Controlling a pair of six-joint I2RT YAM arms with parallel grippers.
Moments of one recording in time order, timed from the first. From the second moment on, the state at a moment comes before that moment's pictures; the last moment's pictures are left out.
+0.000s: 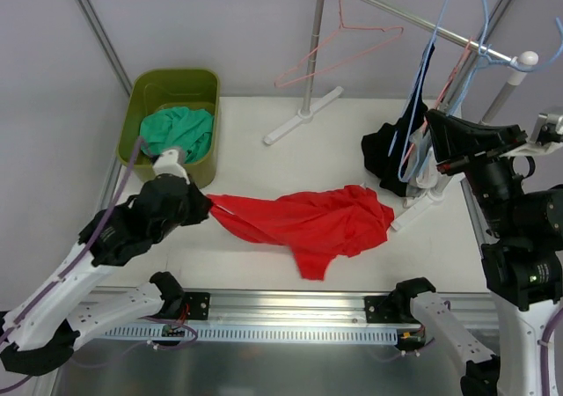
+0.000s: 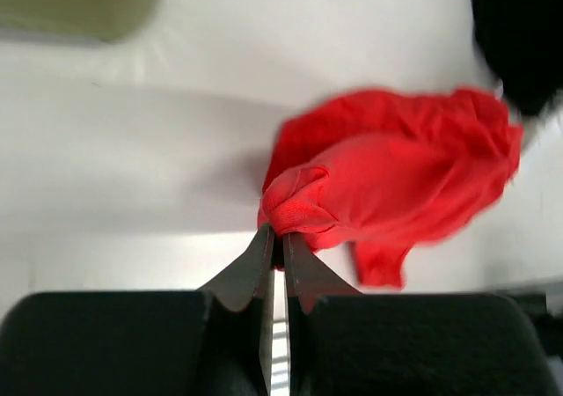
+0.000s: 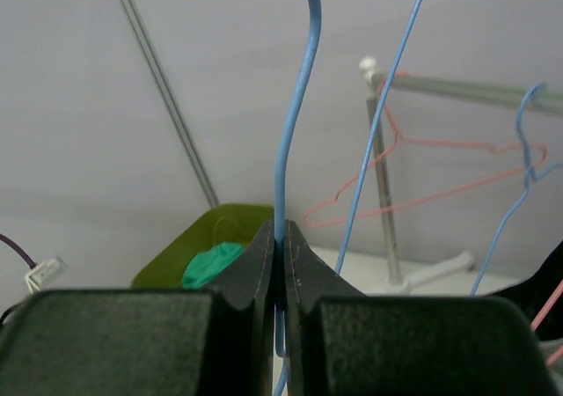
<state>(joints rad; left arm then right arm) -0.82 0.77 1.09 -0.99 -0.36 -0.77 0.25 0.69 1.38 -0.25 -0.18 0.34</state>
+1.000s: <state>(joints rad) -0.82 0.77 1.17 -1.09 -0.29 -0.58 0.29 1.69 2.16 -0.94 -0.02 0.58</state>
